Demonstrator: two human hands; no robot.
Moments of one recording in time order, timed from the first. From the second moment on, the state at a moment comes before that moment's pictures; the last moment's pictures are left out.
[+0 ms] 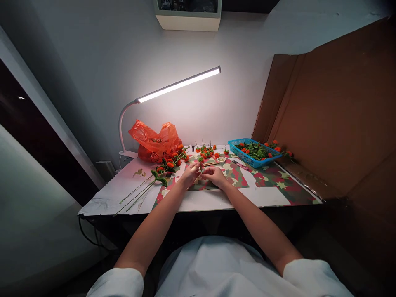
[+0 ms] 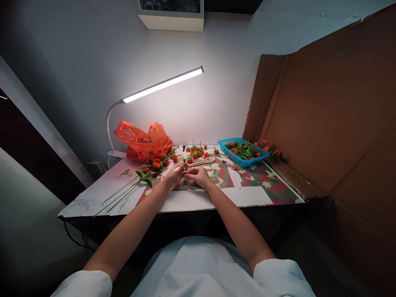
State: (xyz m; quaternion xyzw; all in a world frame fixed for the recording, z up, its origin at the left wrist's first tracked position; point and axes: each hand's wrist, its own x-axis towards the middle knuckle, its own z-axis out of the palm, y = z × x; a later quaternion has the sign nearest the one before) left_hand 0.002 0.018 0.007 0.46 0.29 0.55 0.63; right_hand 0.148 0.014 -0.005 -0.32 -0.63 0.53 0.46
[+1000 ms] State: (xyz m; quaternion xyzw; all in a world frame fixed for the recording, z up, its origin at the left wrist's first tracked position) left_hand 0.000 0.020 0.006 0.39 0.26 0.58 0.67; right_hand 0.148 0.009 0.002 -0.30 -0.67 0.51 0.45
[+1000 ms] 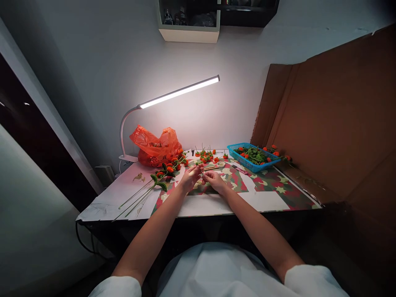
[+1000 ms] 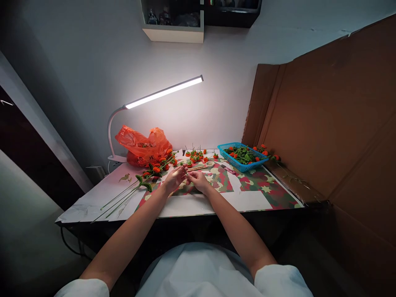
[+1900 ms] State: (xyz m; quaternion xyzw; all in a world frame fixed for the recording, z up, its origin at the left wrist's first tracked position) left_hand 0.003 0.023 0.003 0.37 0.39 0.61 0.58; right_hand 0.145 0.004 0.001 -0.38 -0.73 0.36 0.44
